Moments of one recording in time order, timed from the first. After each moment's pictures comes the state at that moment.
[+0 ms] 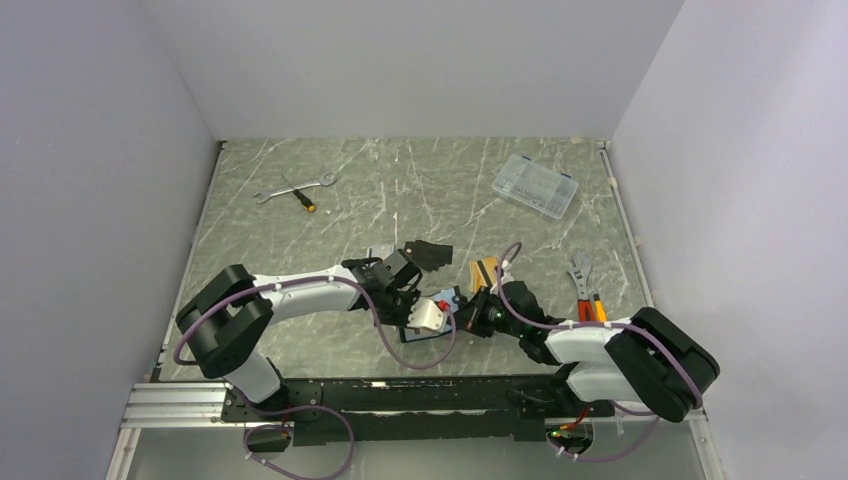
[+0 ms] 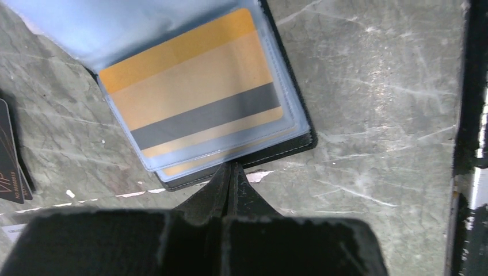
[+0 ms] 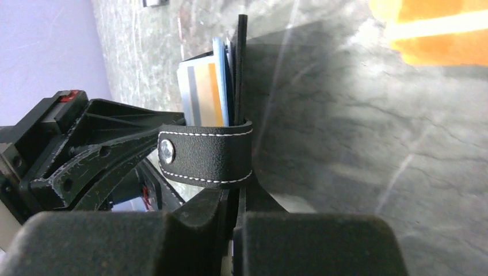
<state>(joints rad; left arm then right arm) -0.92 1.58 0.88 -0.46 0.26 0.88 0.69 1.26 0.11 0.60 -0.23 1.10</state>
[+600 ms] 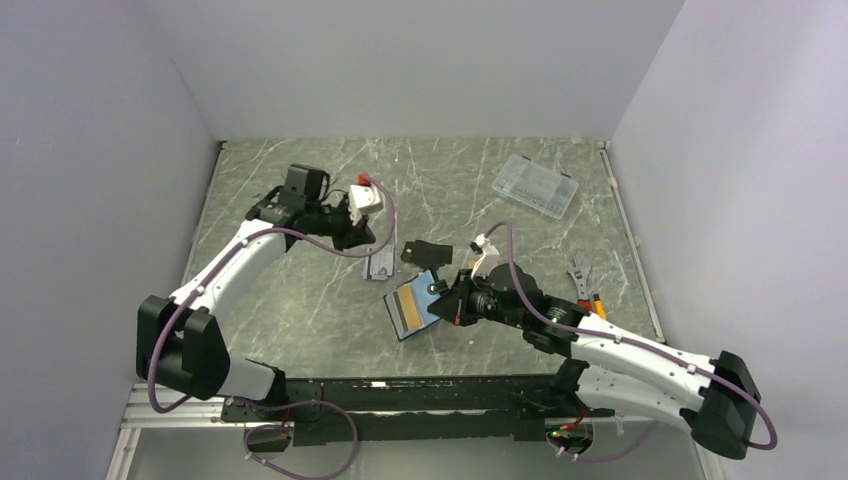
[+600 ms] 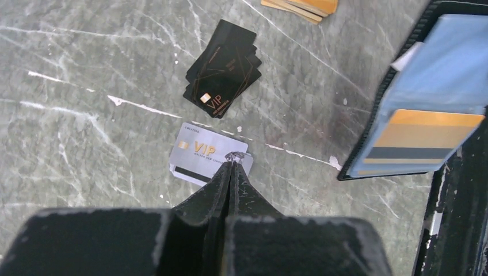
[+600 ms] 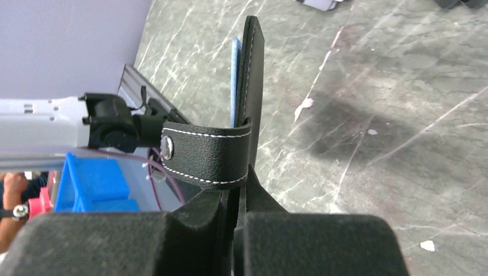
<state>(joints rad) -0.35 1.40 1.13 -0.56 0.72 0.66 0.94 0.90 0.52 -0.05 -0.08 0.83</state>
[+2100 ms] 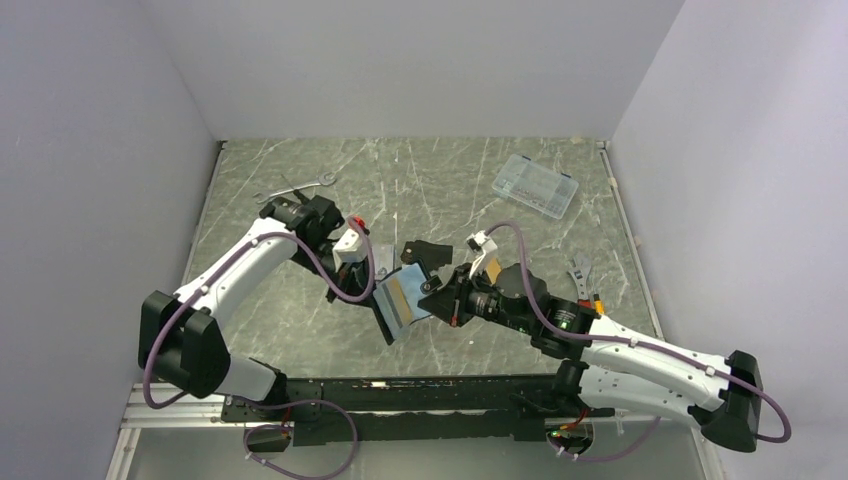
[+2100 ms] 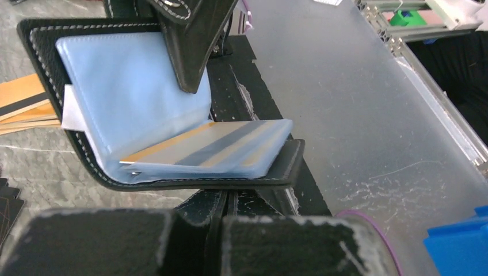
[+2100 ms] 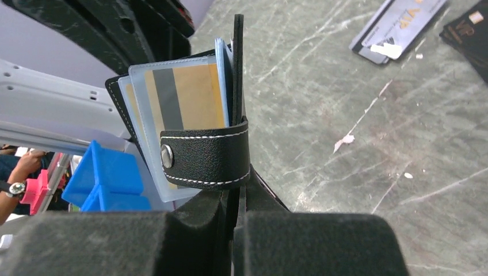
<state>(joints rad) -0.43 1.43 1.19 -1.42 1.36 1.41 1.07 0.84 0.65 -0.06 -0.01 0.72</state>
